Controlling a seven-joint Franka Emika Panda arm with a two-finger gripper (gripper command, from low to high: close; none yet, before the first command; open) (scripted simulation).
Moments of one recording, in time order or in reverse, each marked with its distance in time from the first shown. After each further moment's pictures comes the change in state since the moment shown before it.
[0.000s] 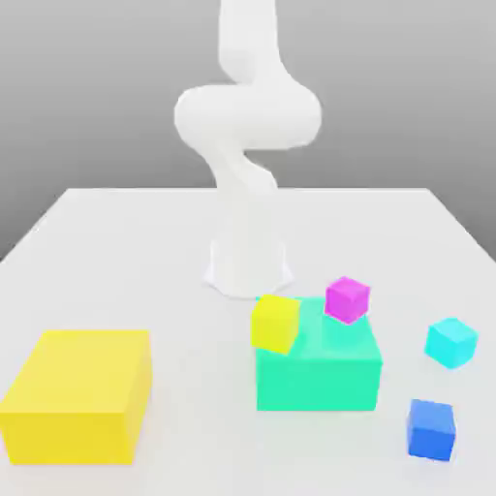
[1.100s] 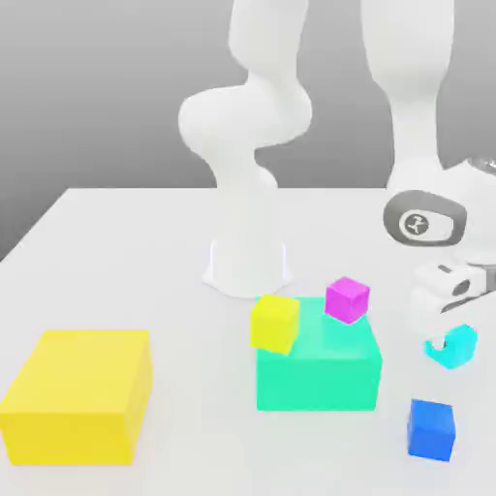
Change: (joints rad) arm 0.565 1.033 0.209 -0.311 -0.449 0.600 0.702
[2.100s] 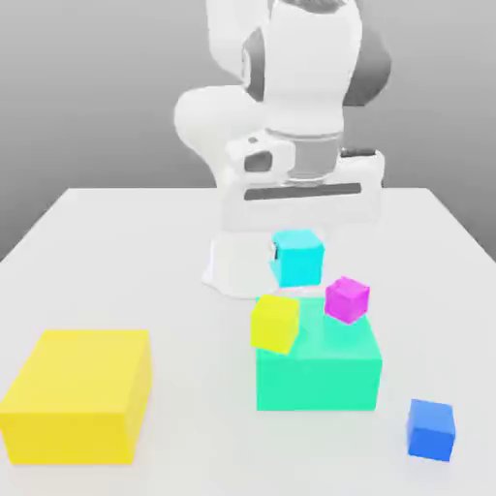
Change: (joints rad) arm -0.457 -0.902 -0.278 -0.246 0.415 -0.633 -0.768
